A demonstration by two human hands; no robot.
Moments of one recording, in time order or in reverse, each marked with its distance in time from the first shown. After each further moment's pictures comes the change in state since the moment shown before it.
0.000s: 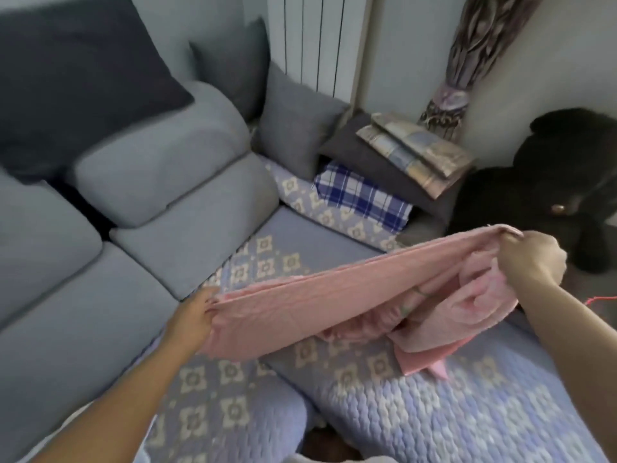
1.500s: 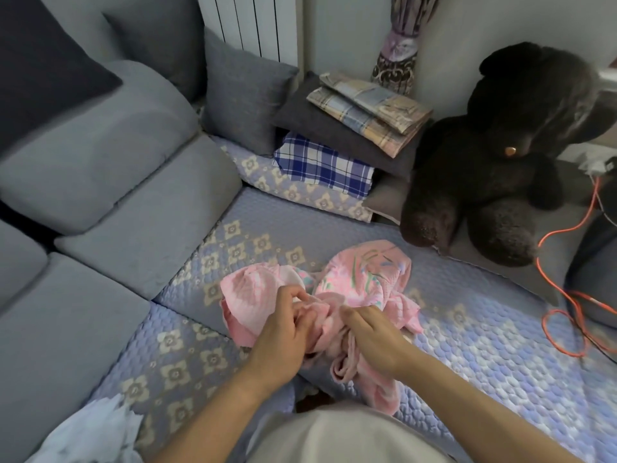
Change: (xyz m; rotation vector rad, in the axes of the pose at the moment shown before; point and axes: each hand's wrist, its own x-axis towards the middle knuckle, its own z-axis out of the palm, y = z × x) left_hand -0.118 0.224 0.074 -0.444 -0.265 0.314; right_hand -0.183 0.076 0.035 0.167 -0.906 -0.526
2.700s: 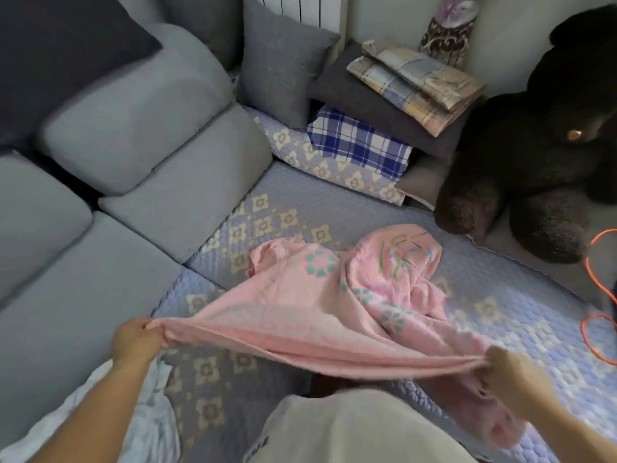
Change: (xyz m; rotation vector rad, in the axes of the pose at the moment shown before) left_hand -0.080 -0.221 -0.190 0.549 0.468 -0.979; right_hand -0.051 0.213 -0.063 -0.879 0.030 0.503
